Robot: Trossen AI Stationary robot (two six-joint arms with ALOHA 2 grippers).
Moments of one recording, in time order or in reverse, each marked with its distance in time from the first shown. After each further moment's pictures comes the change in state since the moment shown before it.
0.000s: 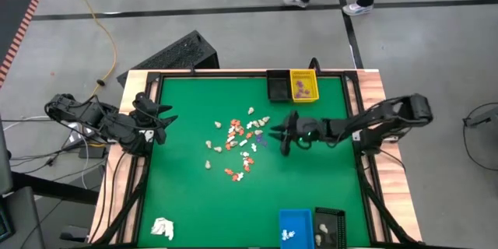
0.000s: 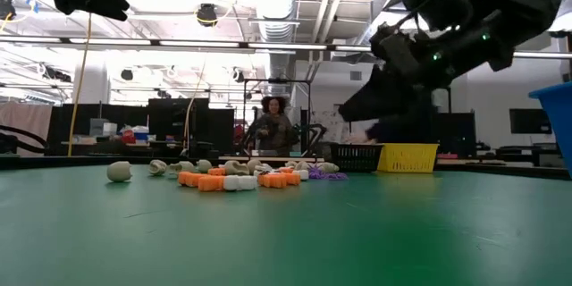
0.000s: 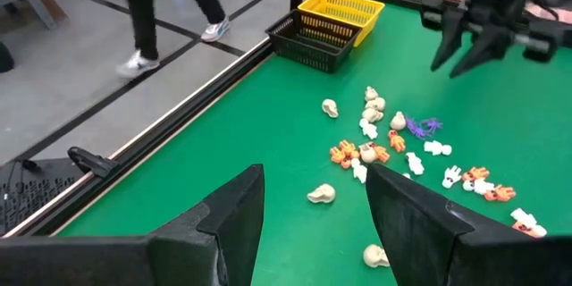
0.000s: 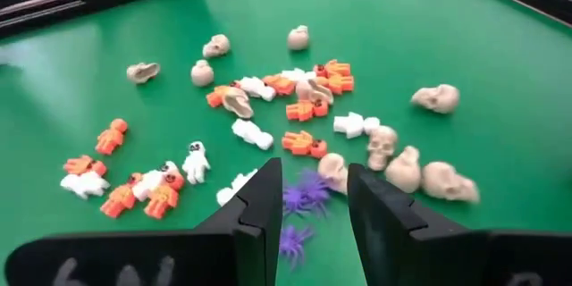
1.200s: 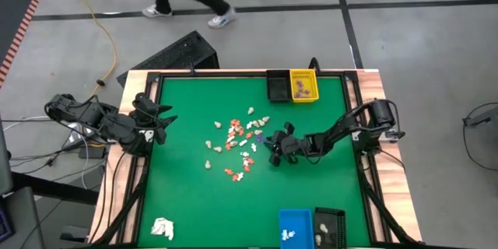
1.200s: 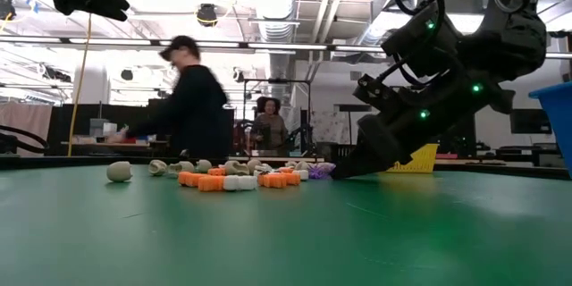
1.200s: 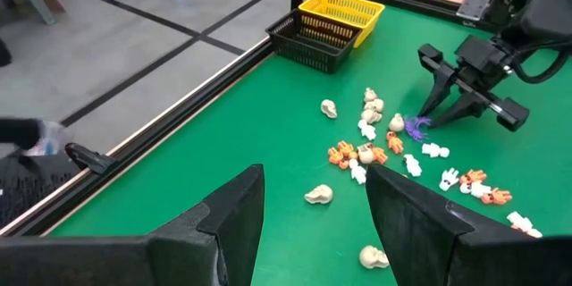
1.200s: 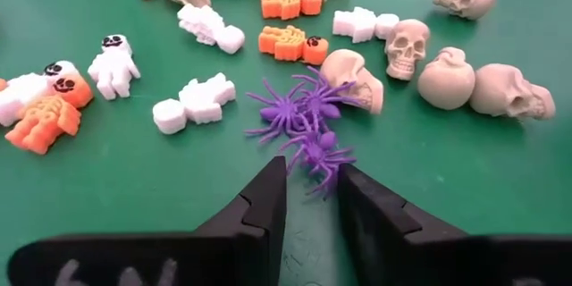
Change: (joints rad) left arm 0.000 0.000 0.000 0.000 0.000 -0.019; right arm 0.106 0.398 0.082 0.073 0.229 0.043
